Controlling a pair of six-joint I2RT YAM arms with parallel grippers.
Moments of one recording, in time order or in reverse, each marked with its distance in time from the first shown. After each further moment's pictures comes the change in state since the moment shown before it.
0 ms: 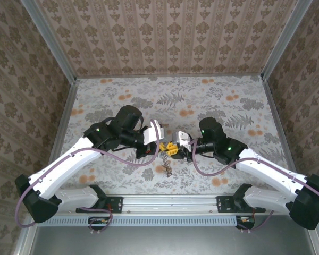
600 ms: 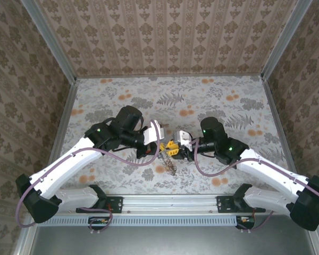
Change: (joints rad) left arm 0.006 0.000 -0.021 0.021 0.000 0.000; right arm -0.006 -0.009 0.000 0.008 -0.005 0.003
